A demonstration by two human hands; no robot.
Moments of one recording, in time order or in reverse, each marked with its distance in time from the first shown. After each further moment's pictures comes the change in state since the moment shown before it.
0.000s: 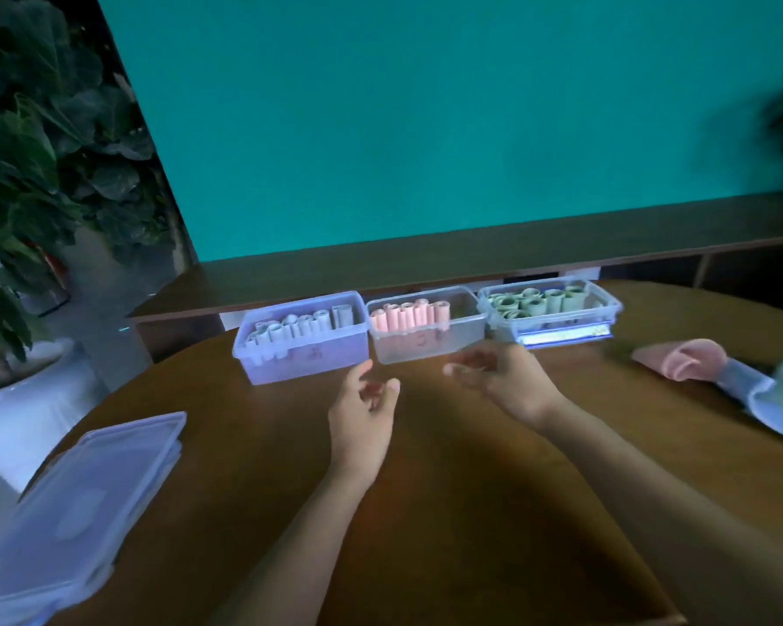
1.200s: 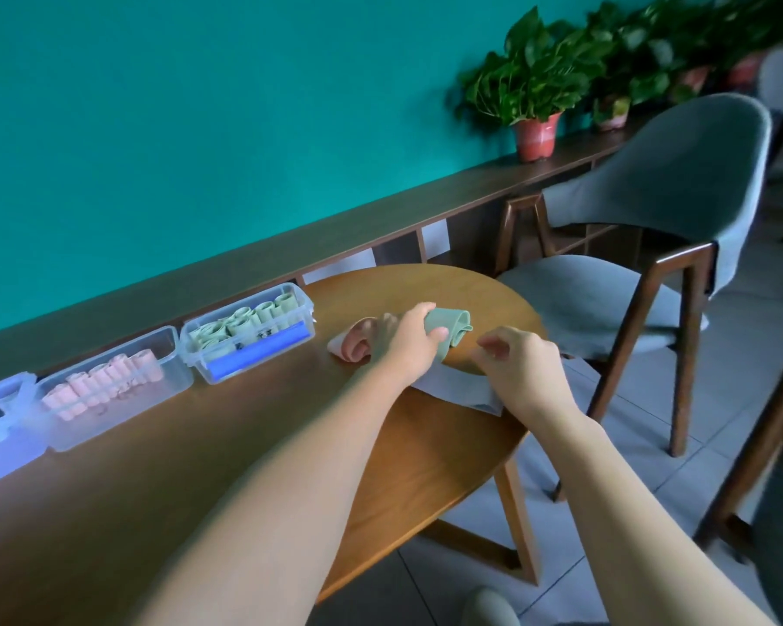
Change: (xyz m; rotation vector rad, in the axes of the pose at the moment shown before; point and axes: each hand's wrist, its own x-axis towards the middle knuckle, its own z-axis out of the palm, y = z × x) left_hand -0.094 0.180 0.412 0.555 -0.622 0.439; right_hand -0.171 0.196 -0.280 -0.321 0.694 0.378
